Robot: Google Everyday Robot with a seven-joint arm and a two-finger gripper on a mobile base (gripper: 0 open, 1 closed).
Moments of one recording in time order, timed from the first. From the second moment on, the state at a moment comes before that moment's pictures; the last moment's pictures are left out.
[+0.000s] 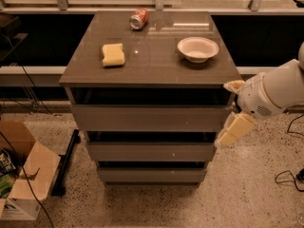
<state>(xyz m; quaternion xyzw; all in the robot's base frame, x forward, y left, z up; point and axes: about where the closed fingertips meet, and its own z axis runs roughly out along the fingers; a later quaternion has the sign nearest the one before) 0.501 -0.196 0.828 -0.56 0.77 0.09 0.28</state>
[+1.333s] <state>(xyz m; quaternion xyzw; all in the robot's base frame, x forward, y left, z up) 0.489 -0.187 0.682 -0.50 0.81 0.10 0.28</state>
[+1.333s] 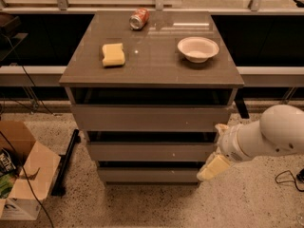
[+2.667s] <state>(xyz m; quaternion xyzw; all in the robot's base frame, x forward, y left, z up) 0.514 -0.179 0.593 -0.44 0.84 0.11 0.29</state>
